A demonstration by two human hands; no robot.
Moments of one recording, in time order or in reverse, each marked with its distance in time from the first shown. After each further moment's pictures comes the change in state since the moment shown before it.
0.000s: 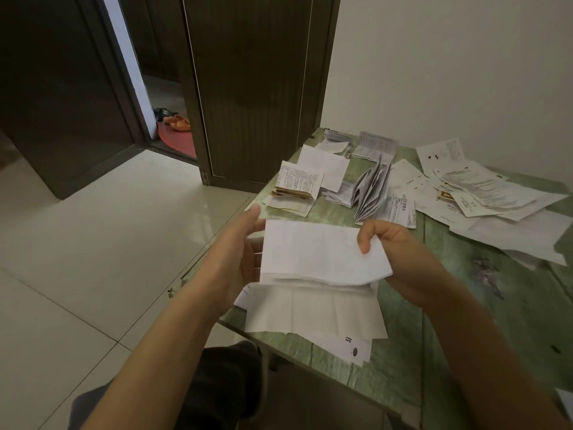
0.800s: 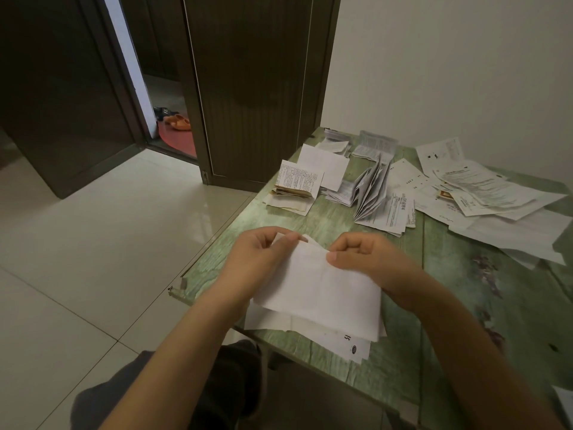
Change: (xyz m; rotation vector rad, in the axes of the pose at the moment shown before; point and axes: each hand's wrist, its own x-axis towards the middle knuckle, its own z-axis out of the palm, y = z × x) left_hand -0.001 -0.015 0.013 0.391 0.087 0.206; right_hand -0.003 0.000 0.016 -0.281 -0.085 0.056
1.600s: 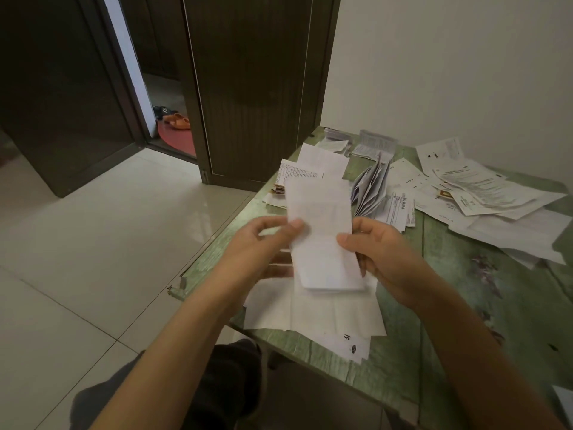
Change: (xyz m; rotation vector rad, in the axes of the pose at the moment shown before) left_hand 0.003 0.004 -0.005 -0.208 -0.142 -0.057; right_hand 0.004 0.005 -0.004 0.240 0.095 -0.012
